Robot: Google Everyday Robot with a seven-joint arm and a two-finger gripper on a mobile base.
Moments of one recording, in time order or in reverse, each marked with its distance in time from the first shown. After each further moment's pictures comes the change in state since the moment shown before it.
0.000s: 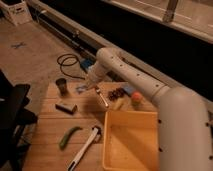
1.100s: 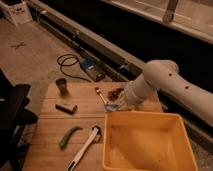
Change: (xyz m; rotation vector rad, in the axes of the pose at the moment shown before) arm -0.006 0.211 -0.146 -0.028 0.052 0.411
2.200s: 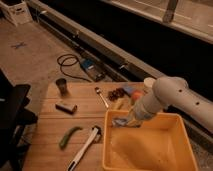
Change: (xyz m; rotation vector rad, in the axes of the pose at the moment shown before) arm 0.040 0.043 0.021 -0.059 0.008 0.186
